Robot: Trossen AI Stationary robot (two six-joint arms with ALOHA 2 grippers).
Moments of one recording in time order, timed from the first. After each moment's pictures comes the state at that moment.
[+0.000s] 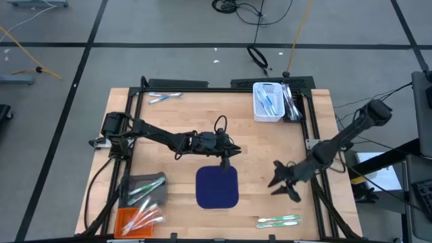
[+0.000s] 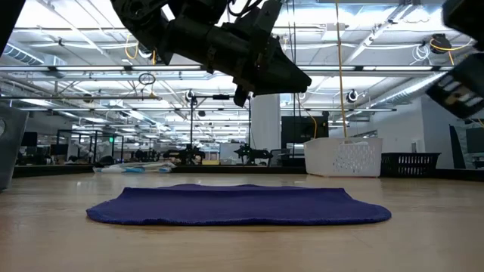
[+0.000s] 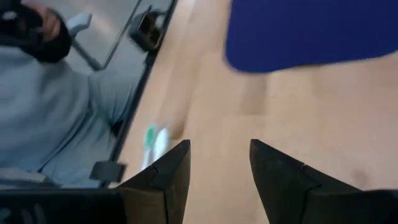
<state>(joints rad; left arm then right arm) -0.05 1.87 1.07 0.50 -0.08 -0.27 0.67 0.97 0.34 0.07 0.06 0.62</state>
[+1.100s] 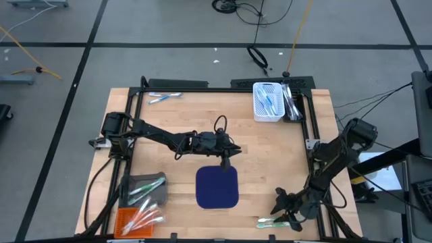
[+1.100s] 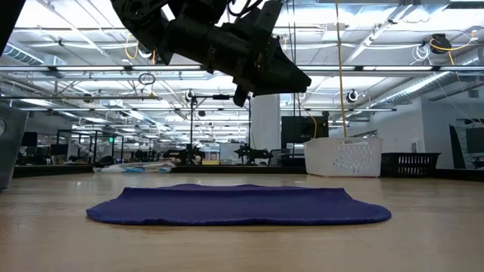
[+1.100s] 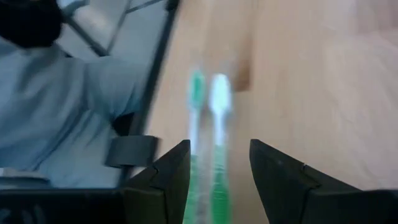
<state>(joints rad) -0.05 1.87 1.07 0.50 -0.09 -0.27 1.04 1.57 0.43 0.48 0.34 0.92</state>
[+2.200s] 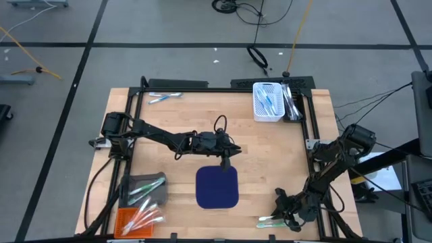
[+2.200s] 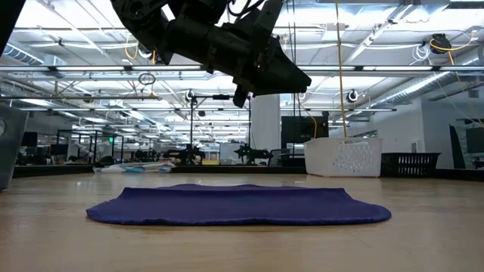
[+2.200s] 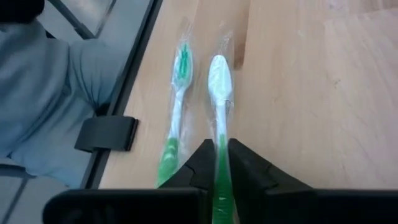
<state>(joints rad) -0.05 1.87 1.07 0.50 -0.09 -0.30 1.06 1.64 0.43 0.47 0.35 0.89</state>
